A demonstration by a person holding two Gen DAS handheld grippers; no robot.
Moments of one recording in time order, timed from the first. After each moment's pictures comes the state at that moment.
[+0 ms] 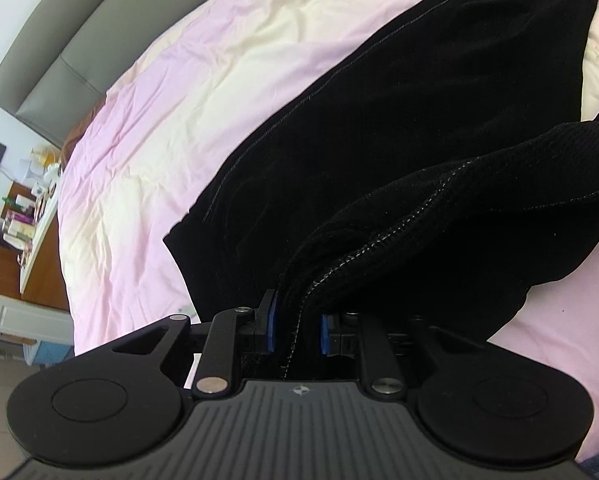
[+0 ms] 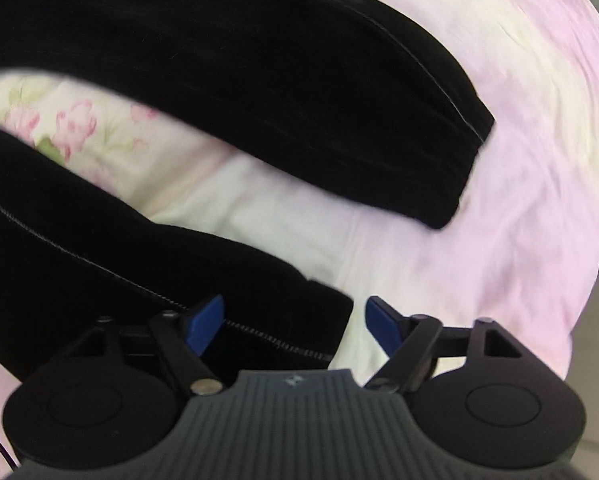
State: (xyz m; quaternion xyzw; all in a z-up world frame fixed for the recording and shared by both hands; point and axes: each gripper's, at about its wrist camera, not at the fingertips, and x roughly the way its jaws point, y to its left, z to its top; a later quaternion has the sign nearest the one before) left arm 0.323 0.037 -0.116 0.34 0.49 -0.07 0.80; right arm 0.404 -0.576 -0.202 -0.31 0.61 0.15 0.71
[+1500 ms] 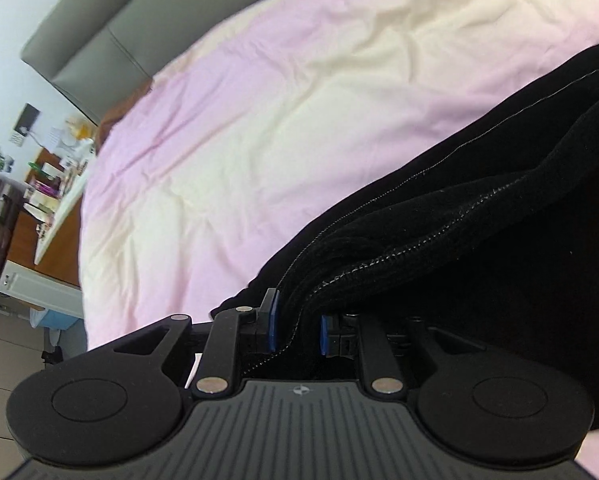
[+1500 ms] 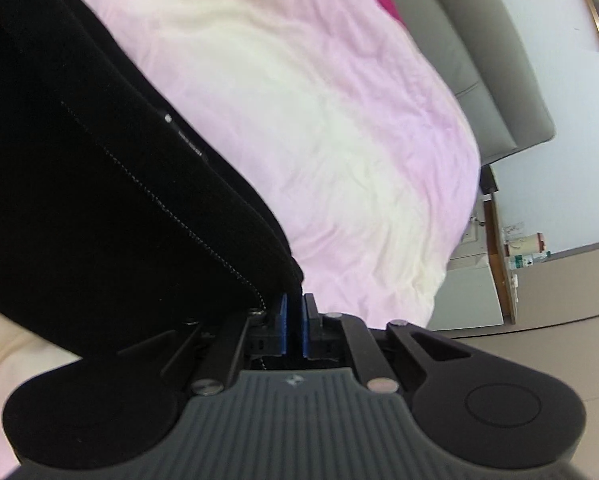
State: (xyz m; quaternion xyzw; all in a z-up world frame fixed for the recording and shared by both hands) left arm 0.477 0.042 -0.116 0.29 0.49 0.00 0.82; right arm 0.468 -0.551 -0.130 -0.45 0.45 0.01 0.77
